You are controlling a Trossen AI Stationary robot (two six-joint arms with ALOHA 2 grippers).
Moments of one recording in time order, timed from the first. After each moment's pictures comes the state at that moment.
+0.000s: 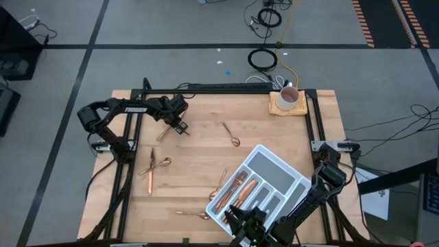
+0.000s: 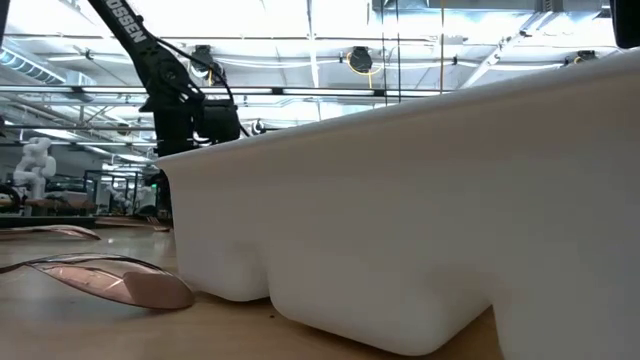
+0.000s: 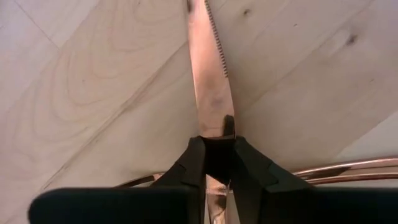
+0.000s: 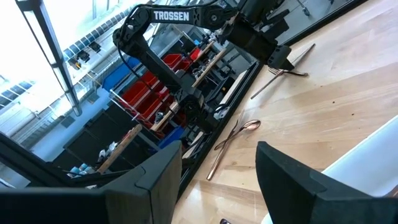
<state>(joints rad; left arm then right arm) 0.65 1.61 0.76 -0.50 -0.13 -0.14 0.85 2.23 1.54 0.22 1.57 1.38</state>
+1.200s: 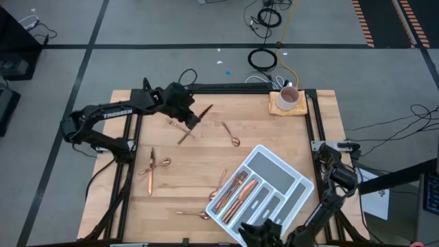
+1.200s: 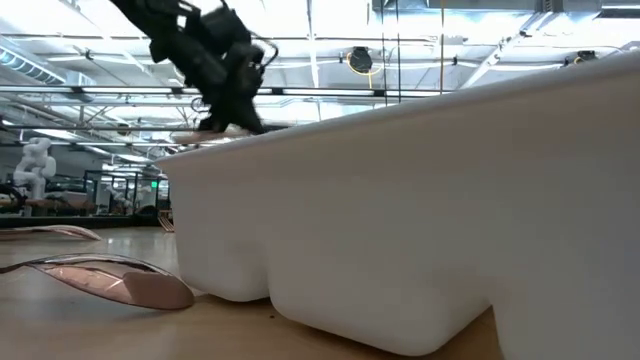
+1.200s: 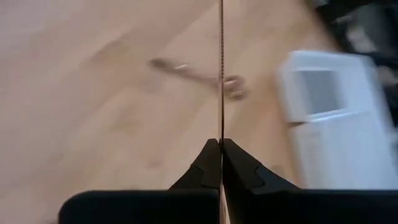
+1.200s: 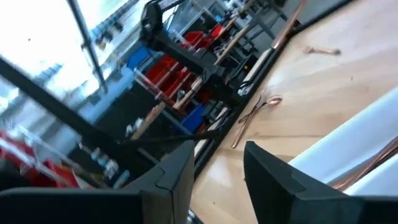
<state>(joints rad) 0.51 1.35 0.95 -0.43 0.37 -0.42 1.00 2.18 1.54 0.19 1.57 1.36</state>
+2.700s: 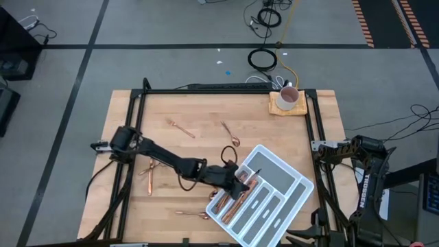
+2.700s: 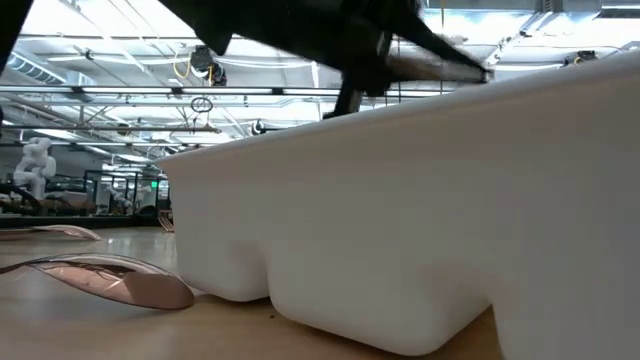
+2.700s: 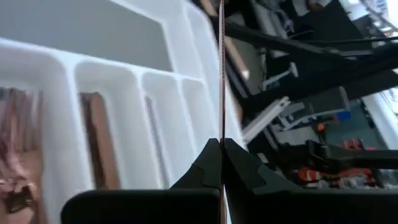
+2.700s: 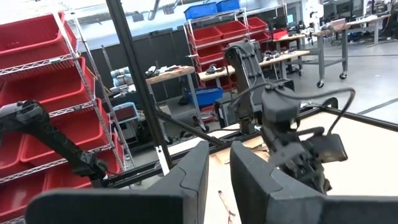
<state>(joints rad) -0.30 2.00 1.23 0.41 -0.06 -1.09 1.28 1.75 1.54 -0.21 1.57 0.75</state>
